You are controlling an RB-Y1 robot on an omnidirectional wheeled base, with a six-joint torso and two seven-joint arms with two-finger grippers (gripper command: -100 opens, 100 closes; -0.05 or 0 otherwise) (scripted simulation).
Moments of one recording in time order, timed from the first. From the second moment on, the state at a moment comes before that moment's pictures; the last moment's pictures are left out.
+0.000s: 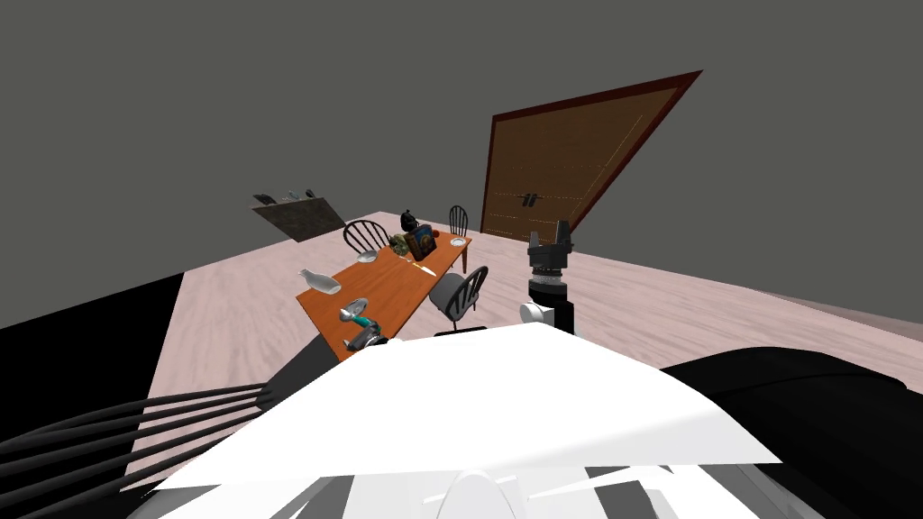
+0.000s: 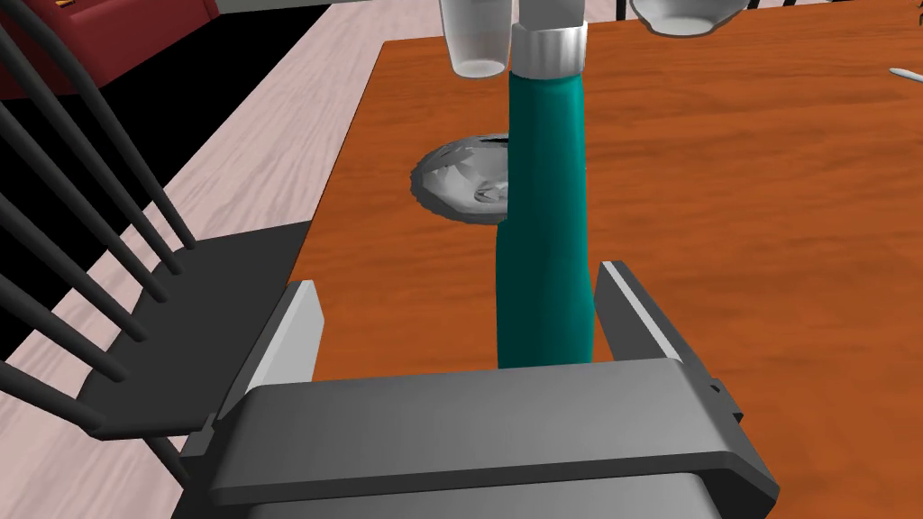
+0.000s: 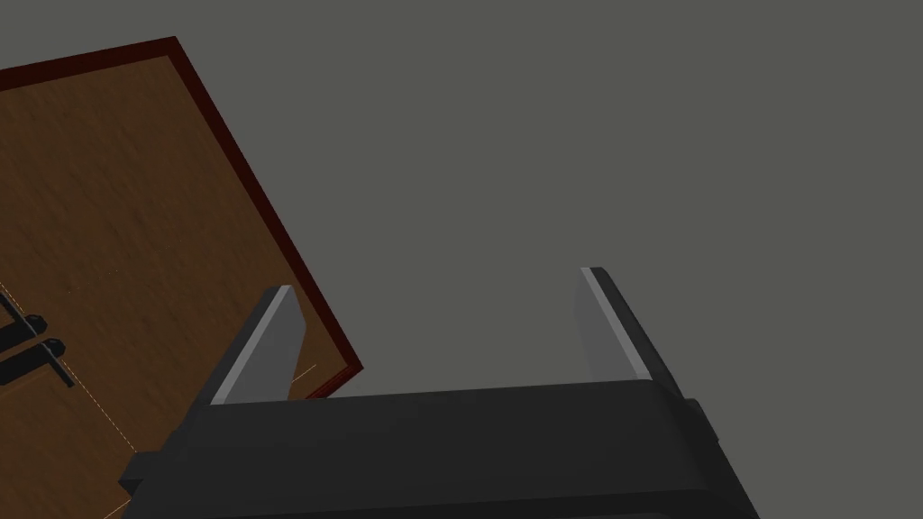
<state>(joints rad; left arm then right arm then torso) 0.07 0.03 0.45 -0.79 0.78 -0.83 1.06 0.48 -0.05 -0.02 -2.29 -0.11 -0.52 0.00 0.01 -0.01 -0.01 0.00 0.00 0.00</state>
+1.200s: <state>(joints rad) 0.10 0.03 0.38 -0.80 0.74 -0.84 1.14 0.48 -0.05 -0.02 -2.29 -0.11 -0.52 0.00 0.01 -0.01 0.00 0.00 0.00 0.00</state>
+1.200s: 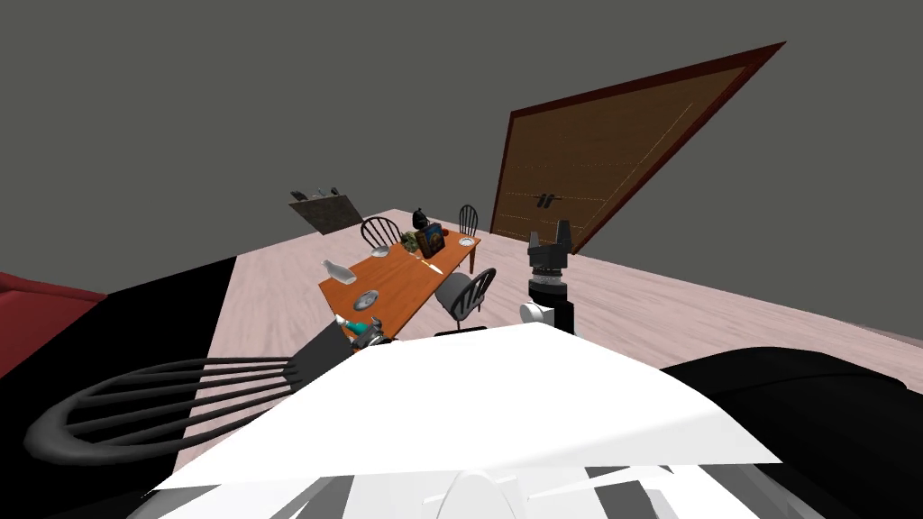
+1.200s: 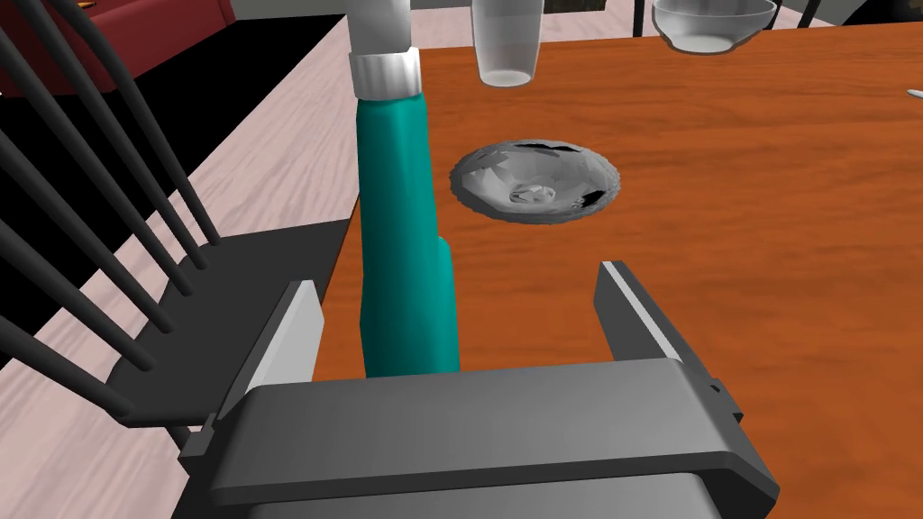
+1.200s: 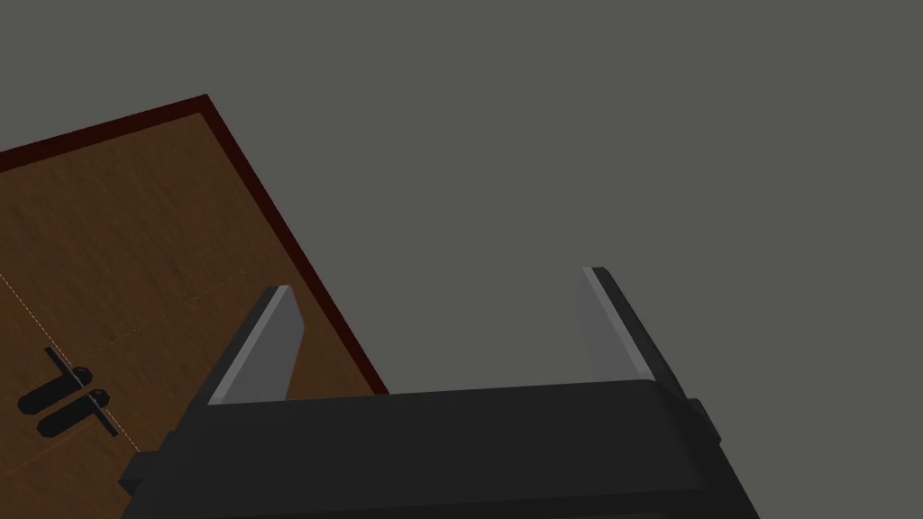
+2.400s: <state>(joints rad) 0.11 0.00 0.25 -0.83 0.74 -0.85 1.10 0.48 -0.05 -0.02 -2.29 -0.11 -0.52 0.00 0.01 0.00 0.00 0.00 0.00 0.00</state>
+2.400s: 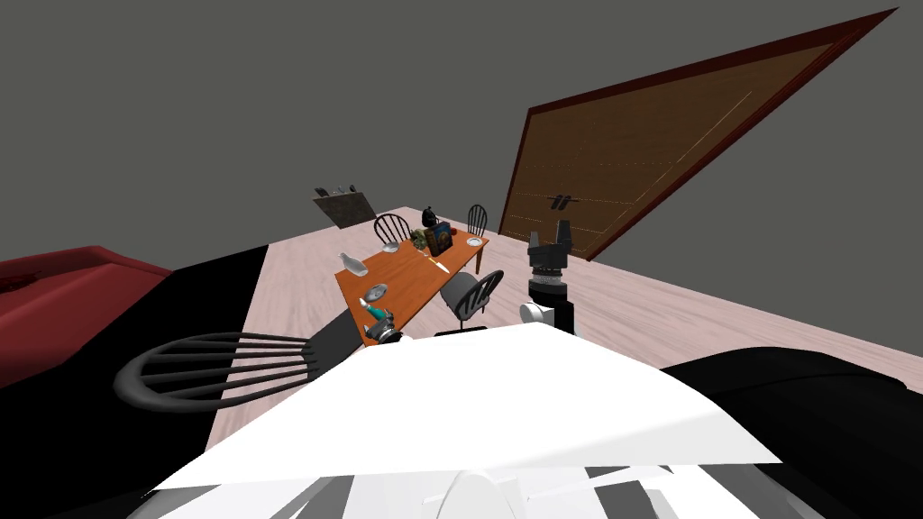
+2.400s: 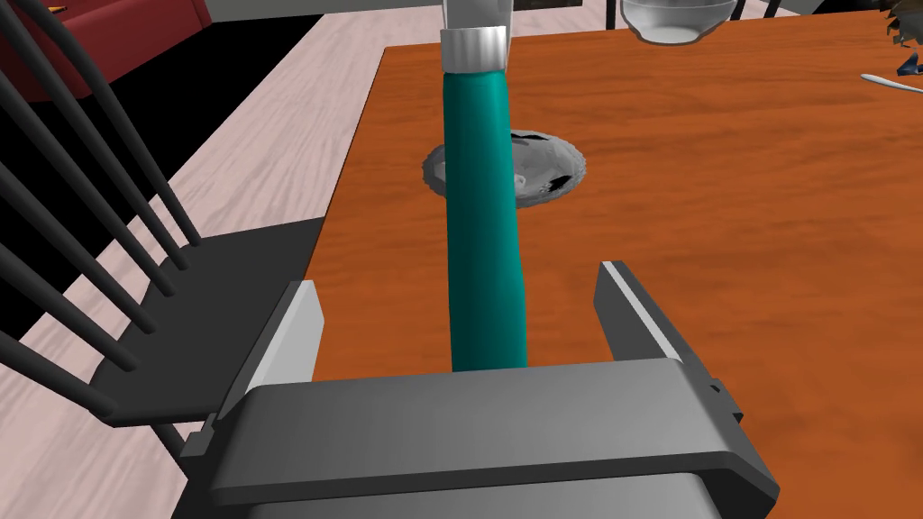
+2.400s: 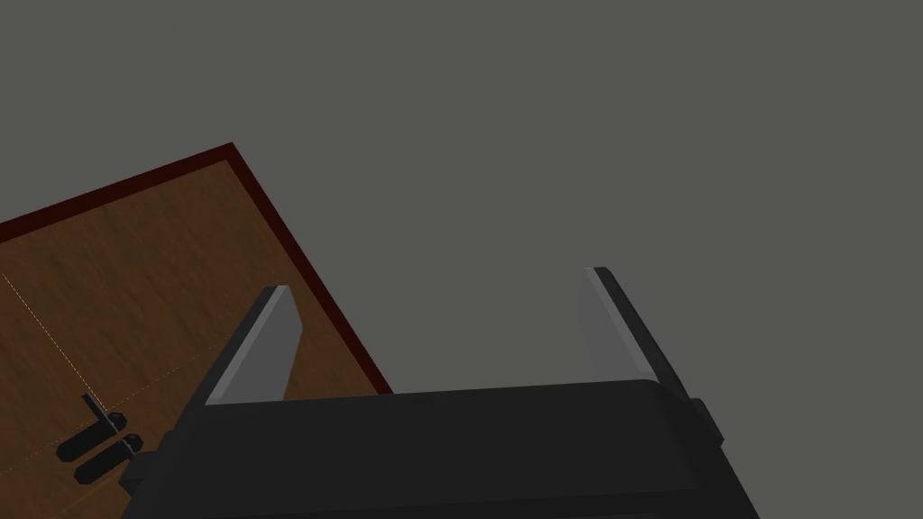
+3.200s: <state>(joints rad) 0.01 -0.02 0.11 -0.74 0.88 -0.94 1.02 0.48 -0.05 -0.02 -2.29 -0.11 -0.52 0.00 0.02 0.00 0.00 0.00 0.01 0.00</state>
